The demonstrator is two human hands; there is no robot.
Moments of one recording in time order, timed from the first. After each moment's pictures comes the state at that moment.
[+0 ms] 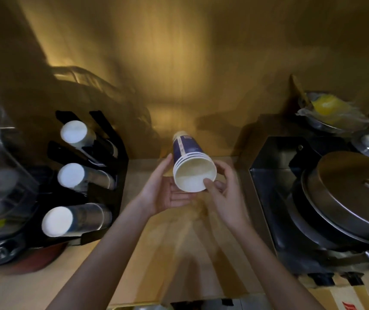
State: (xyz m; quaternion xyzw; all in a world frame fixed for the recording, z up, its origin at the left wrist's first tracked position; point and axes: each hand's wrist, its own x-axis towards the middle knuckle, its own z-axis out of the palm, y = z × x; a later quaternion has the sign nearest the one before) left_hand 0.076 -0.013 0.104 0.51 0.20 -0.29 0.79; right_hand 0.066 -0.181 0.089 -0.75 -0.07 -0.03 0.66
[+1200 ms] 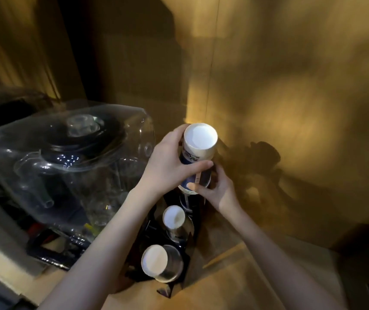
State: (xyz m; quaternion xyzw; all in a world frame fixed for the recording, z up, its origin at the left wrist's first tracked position) left_hand 0.046 0.171 0.251 0.88 0.08 0.30 0.36; right_hand 0.151 0.062 0.152 -0.75 -0.30 0.08 0.58
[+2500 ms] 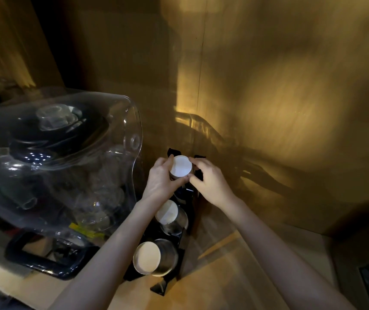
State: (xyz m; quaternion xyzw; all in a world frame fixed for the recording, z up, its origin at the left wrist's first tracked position) left_hand 0.089 0.188 0.156 0.90 0.22 0.15 0.33; right_hand 0.168 0.073 0.148 -0.84 -0.39 0.04 0.38
